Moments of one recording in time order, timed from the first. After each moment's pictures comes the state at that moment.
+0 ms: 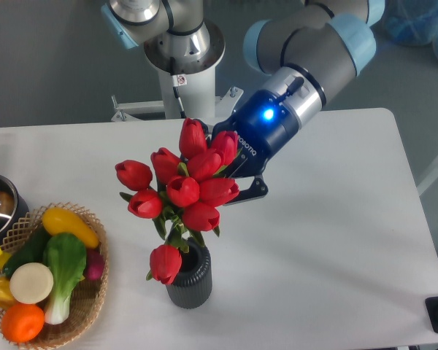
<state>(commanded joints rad) 2.61 -1.92 -1.51 -0.79 0.17 0.86</state>
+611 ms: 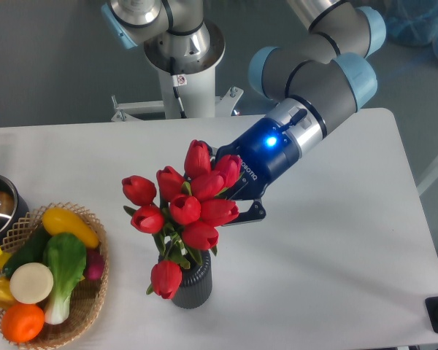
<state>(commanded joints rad) 2.61 -1.96 -1.50 -0.79 0.17 0.90</state>
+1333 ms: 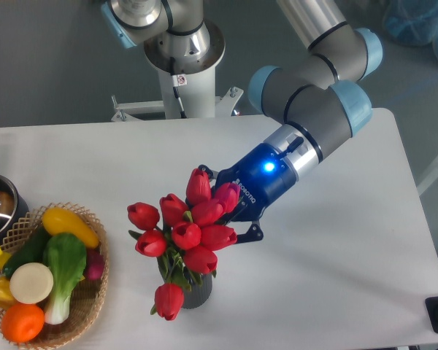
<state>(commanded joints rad) 2.59 -2.02 -1.52 -0.79 0.19 0.95</state>
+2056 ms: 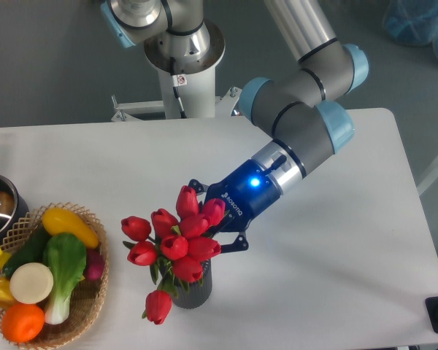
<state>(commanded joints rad) 2.57 -2.01 -1.63 -0.79 0.24 1.06</state>
